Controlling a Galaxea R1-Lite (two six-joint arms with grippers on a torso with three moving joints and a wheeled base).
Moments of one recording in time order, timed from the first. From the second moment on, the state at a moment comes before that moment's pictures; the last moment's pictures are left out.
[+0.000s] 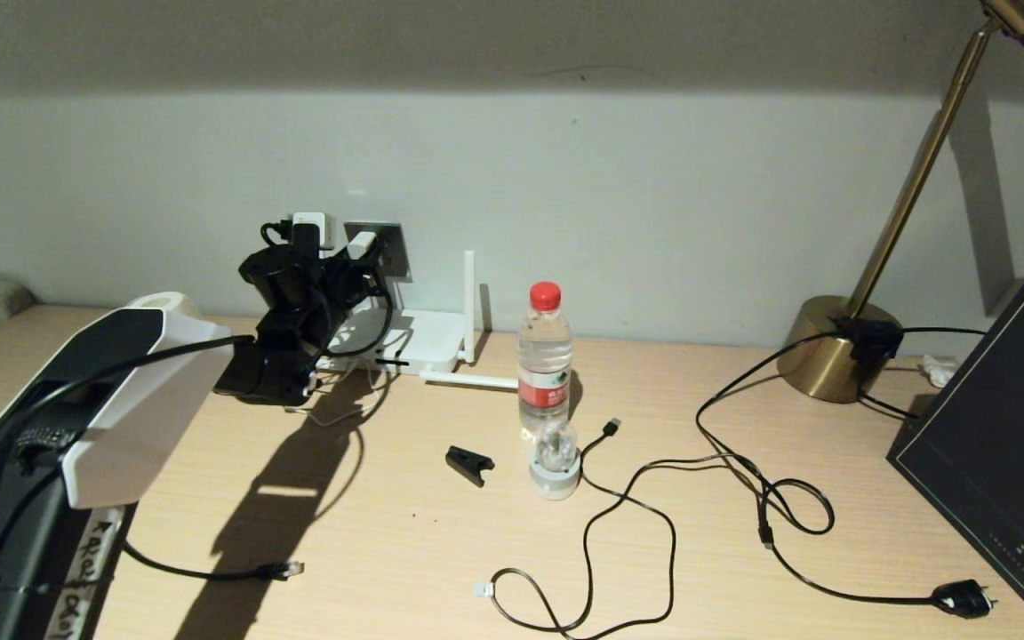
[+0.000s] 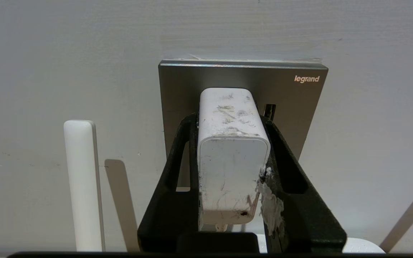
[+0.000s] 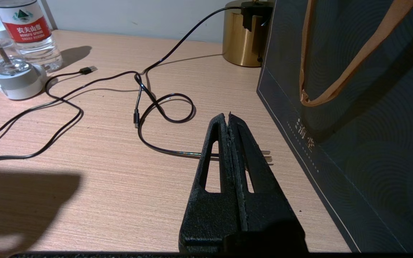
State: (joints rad) left arm -0.13 2.51 -1.78 -1.03 -0.03 0.02; right arm 0.00 0.00 0.00 -0.09 0.01 -0.02
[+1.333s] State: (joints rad) left arm -0.14 2.52 -1.78 -1.07 -0.02 0.02; right arm 0.00 0.00 0.00 -0.09 0.01 -0.02
